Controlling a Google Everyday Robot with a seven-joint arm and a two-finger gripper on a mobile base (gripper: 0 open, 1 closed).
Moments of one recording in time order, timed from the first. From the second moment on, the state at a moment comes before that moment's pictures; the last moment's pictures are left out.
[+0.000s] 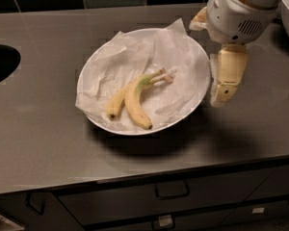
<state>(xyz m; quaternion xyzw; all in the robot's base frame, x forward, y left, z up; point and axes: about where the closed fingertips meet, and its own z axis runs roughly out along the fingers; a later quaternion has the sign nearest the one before) 0.477 -0.129 0.981 -0.72 0.68 -0.02 0.16</state>
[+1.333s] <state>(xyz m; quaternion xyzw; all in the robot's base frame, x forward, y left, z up) 0.509 -0.088 0.960 -0.76 0.63 0.01 0.11</state>
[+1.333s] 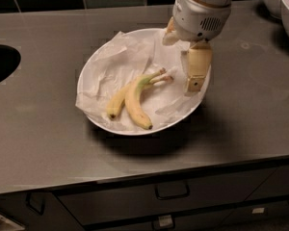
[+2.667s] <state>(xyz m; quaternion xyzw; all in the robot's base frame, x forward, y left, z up) 0.522 -0.068 0.945 -0.78 0.62 0.03 0.10</state>
